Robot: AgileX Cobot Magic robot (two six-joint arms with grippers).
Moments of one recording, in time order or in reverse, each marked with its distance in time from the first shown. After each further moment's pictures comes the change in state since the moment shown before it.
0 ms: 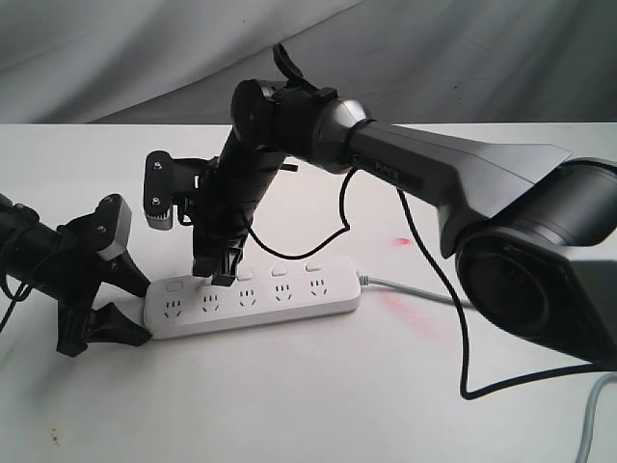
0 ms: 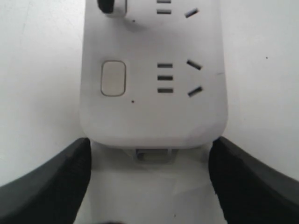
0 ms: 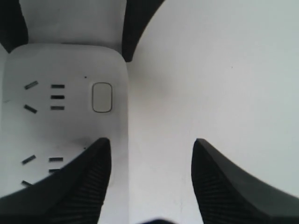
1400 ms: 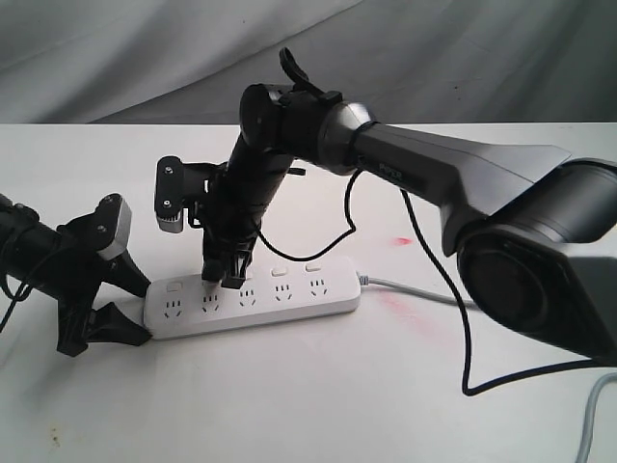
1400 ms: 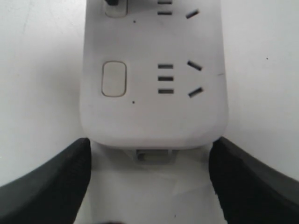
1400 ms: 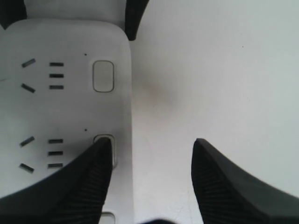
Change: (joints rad) left arm 0.000 0.000 0.000 -0.002 0.000 0.000; right arm -0.011 0.015 0.014 -0.010 0.025 0.000
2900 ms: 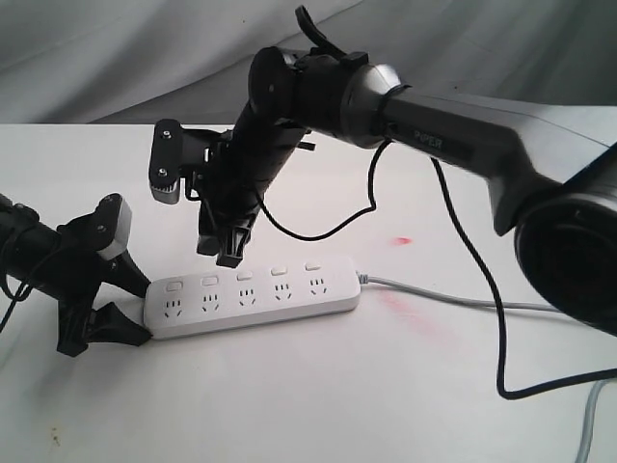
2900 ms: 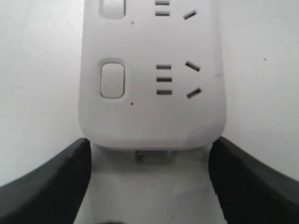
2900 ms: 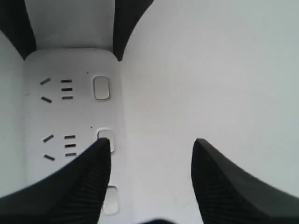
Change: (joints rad) left arm 0.000 0.000 0.000 0.000 0.002 0.000; right arm -0.006 -0.157 0.136 0.008 -0.085 0.029
